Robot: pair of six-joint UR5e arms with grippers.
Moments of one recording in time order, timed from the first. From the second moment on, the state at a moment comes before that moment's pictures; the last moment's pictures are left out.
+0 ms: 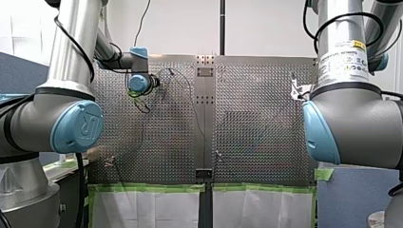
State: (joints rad) left arm -0.11 -1.78 -1.77 -2.53 -1.62 -2.41; right arm 1.51 -1.14 1.55 -0.41 1.22 1.53
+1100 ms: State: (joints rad) left arm -0.10 -1.78 -1.77 -2.54 -1.62 -2.39; right arm 1.53 -1.07 1.46 -0.37 1.20 1.55
